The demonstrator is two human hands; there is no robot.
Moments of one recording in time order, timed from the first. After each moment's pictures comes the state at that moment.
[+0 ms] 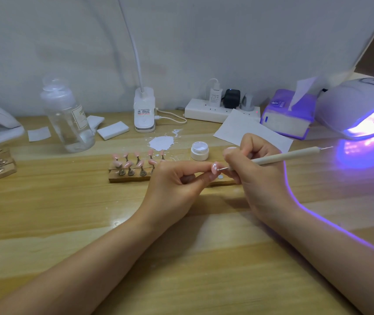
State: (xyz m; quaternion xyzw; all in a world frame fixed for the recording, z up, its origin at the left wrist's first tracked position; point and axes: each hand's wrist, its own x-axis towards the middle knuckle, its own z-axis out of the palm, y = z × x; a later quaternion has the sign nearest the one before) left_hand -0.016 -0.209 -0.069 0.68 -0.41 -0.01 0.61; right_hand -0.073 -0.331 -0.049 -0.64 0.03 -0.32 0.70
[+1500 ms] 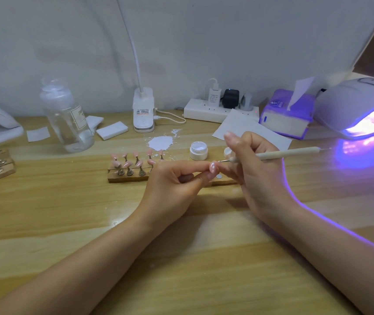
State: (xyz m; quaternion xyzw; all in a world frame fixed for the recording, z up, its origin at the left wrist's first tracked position) left_hand -0.019 -0.210 -0.065 0.68 -0.40 -0.01 0.61; right_hand -0.072 -0.332 -0.047 -0.57 0.04 -0.30 0.76
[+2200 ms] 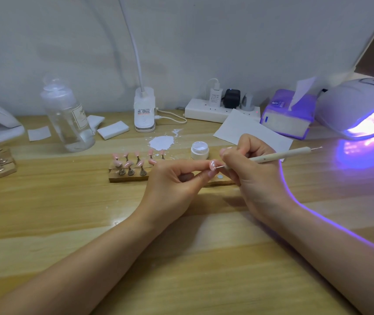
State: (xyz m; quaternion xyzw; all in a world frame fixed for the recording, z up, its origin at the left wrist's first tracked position) left_hand -0.018 -0.209 -0.065 0.68 -0.36 -0.04 0.64; right_hand -0.071 -0.331 -0.052 -0.62 0.03 -0.29 0.73
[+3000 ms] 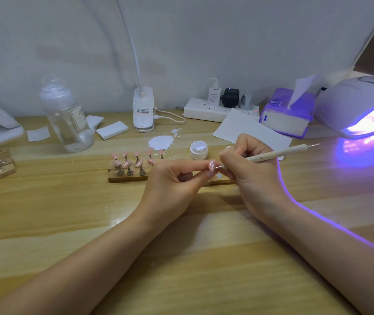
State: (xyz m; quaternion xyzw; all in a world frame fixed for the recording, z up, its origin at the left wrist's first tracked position) left_hand -0.016 -0.210 -0.067 0.68 -0.38 -0.05 0.63; right_hand -0.068 -0.331 -0.054 -0.63 0.05 -0.30 0.72
